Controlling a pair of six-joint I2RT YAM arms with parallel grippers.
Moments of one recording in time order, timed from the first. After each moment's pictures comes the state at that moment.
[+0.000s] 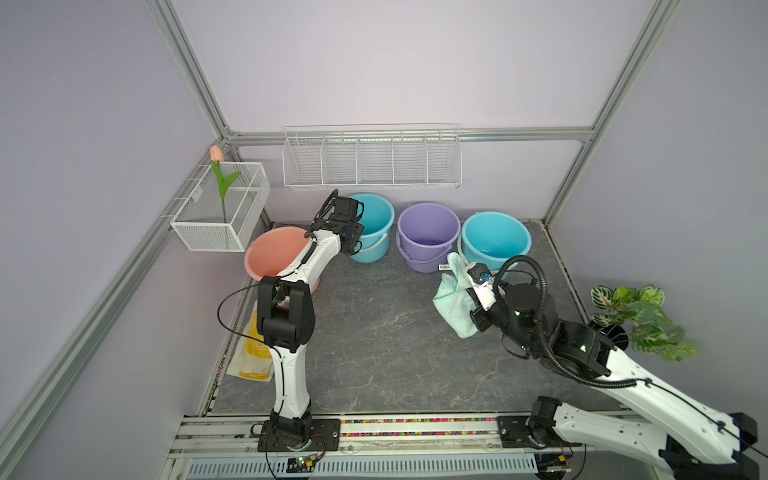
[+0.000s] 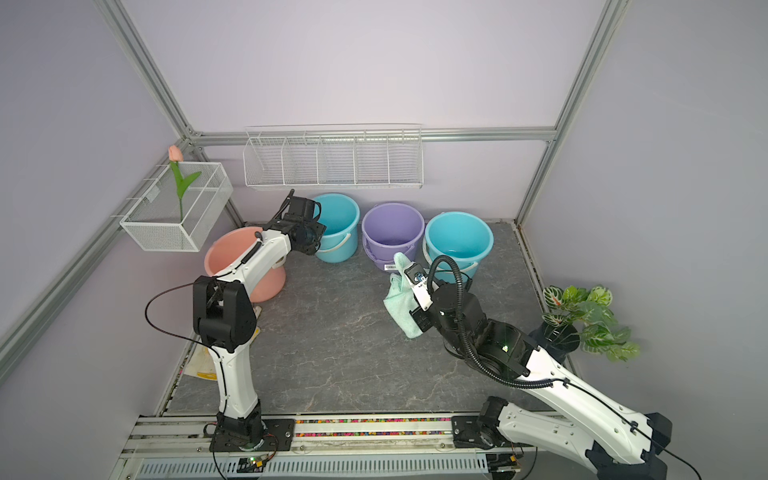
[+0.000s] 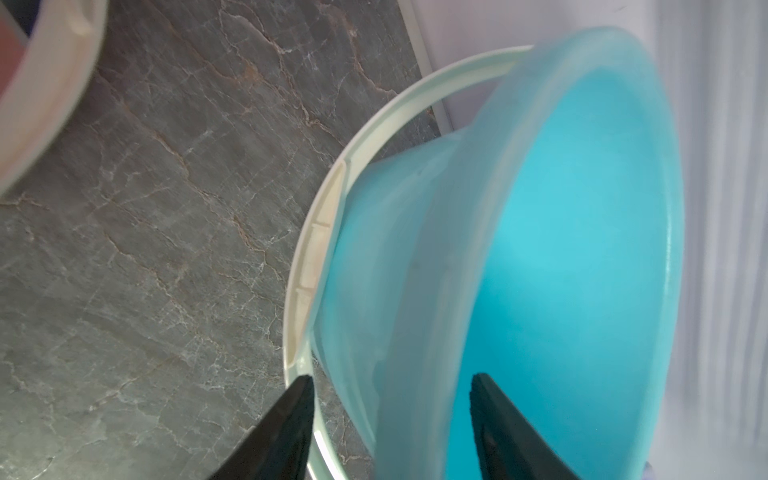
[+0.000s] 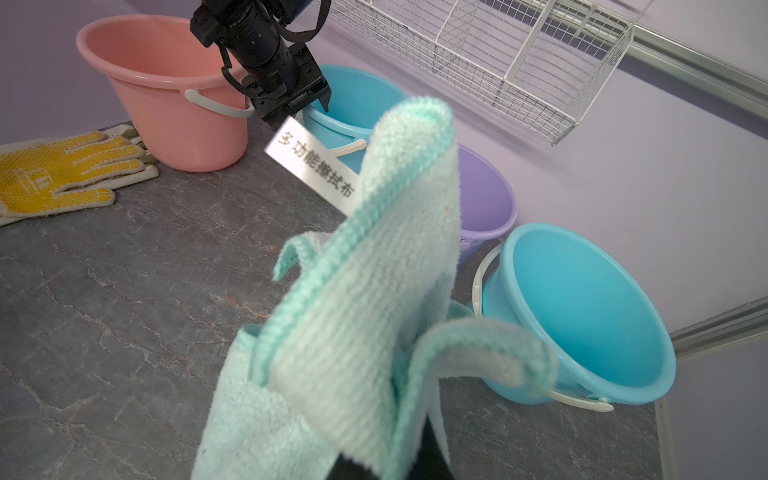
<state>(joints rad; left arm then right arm) -0.31 2.04 1.82 -0.64 -0.15 -1.34 0.95 0.90 1.03 -0.53 0.43 -0.10</state>
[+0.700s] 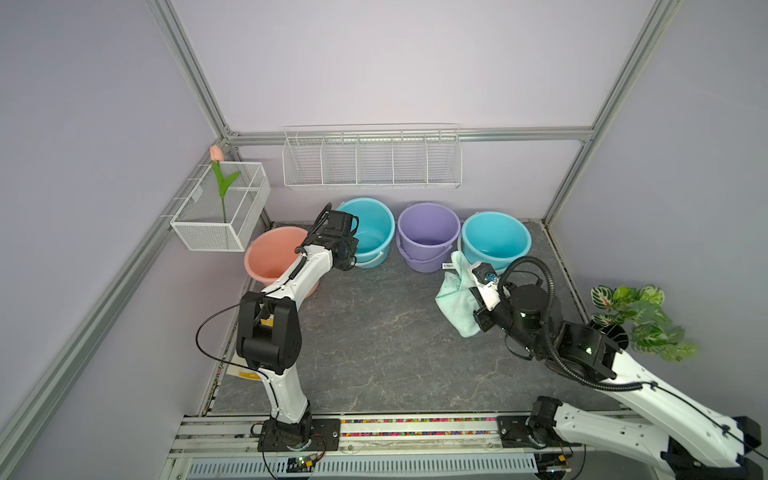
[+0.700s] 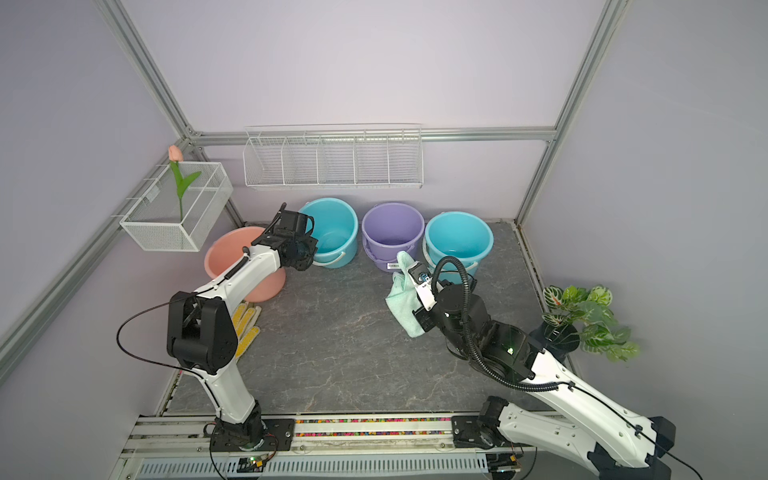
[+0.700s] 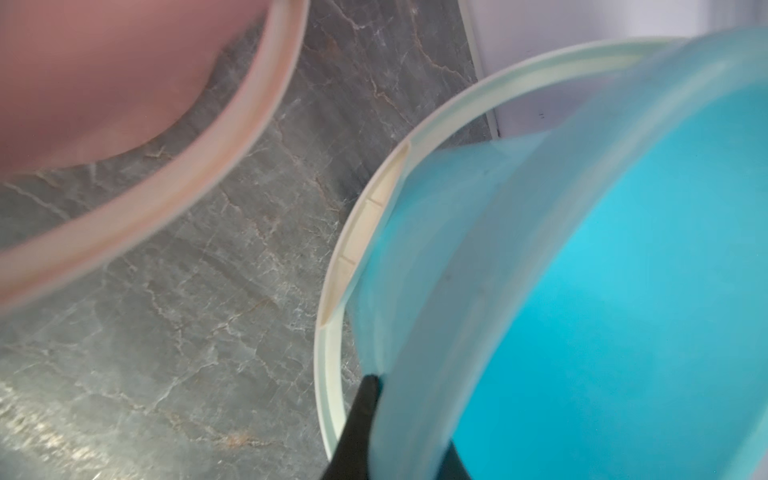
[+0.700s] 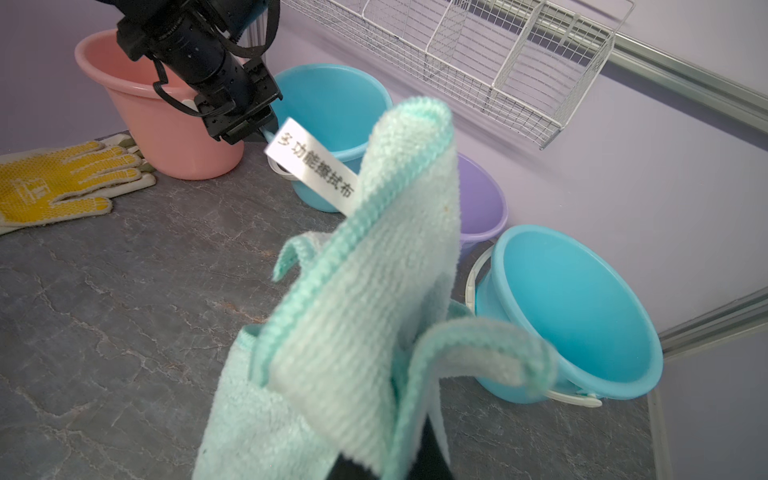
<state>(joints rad) -0.31 1.80 1.49 -0.58 -0.12 -1.34 0.95 0.87 1.03 -0.54 0.44 -0.10</state>
